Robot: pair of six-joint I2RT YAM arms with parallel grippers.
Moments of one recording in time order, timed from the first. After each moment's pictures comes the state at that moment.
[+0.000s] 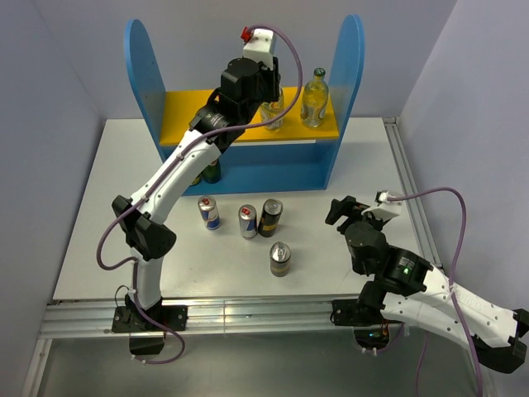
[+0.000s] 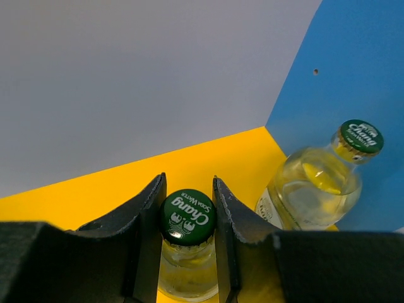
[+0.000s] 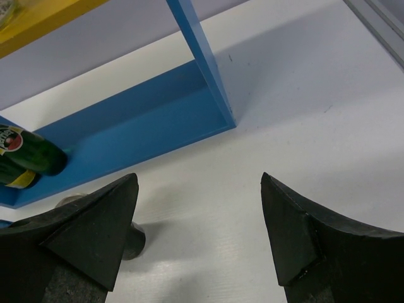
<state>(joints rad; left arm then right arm) -0.72 1.97 2.29 -0.34 -0.34 -0.13 0.98 0.54 0.64 -0.52 1.07 0.71</state>
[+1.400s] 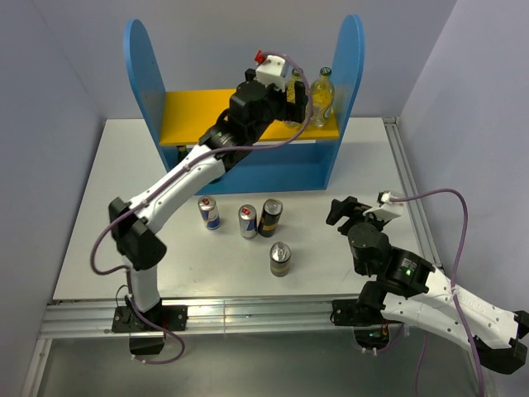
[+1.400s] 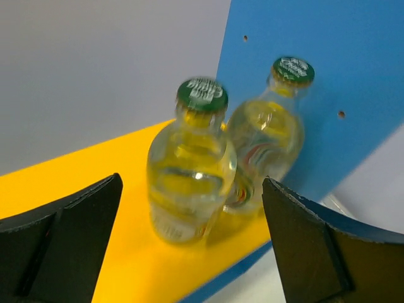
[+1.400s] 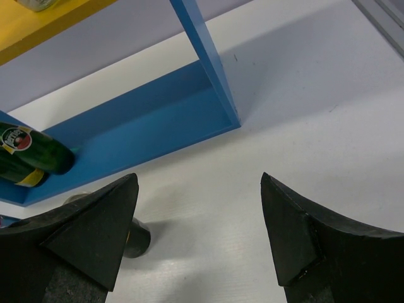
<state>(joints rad) -0.78 1.92 2.06 -0.09 -0.24 -0.14 0.98 0.51 0.63 -0.51 1.06 0.71</state>
